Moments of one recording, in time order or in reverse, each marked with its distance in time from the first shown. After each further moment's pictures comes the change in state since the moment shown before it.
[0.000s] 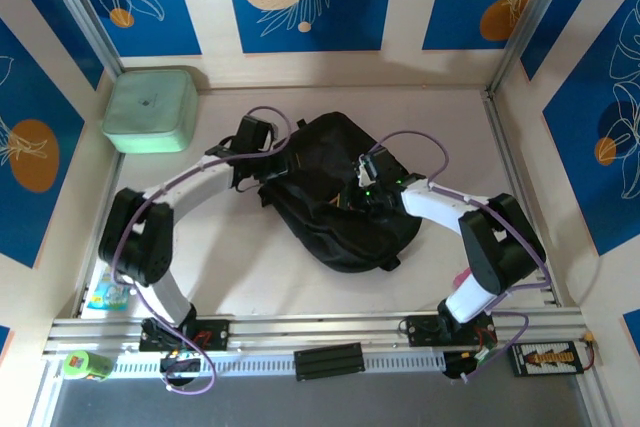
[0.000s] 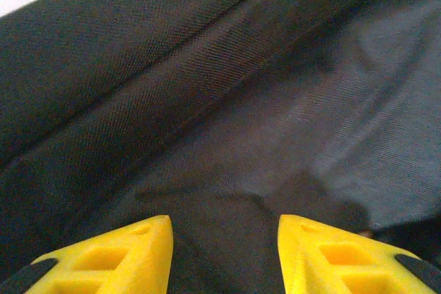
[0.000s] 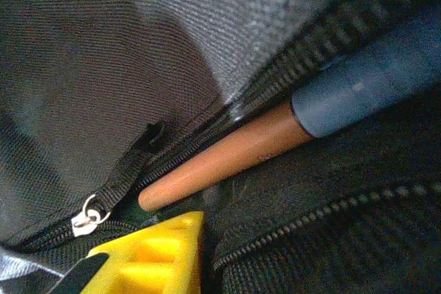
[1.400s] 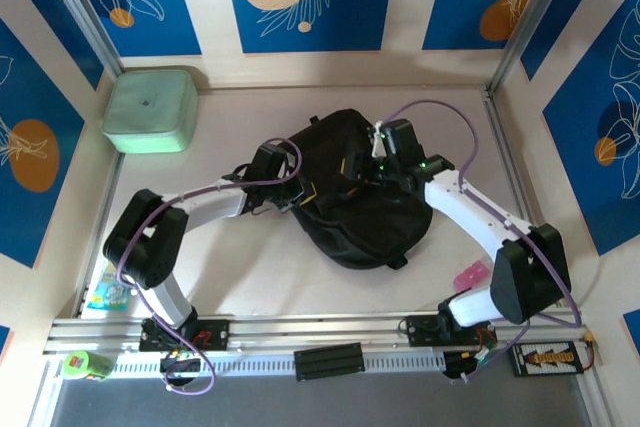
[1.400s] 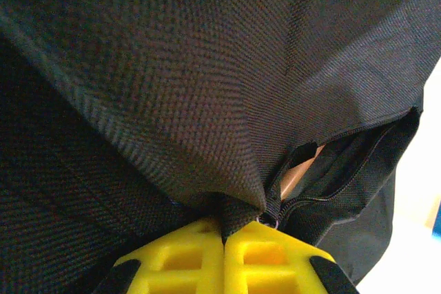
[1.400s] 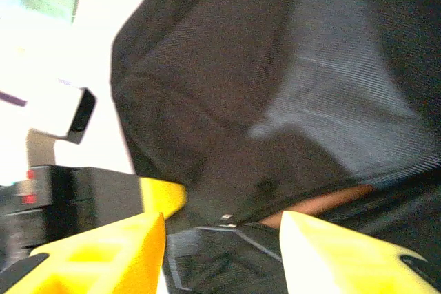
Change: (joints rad) left arm -0.130 0.043 -0.215 0.312 0.205 -0.352; right arm -0.040 -0.170 0.212 -0.190 0.051 -0.052
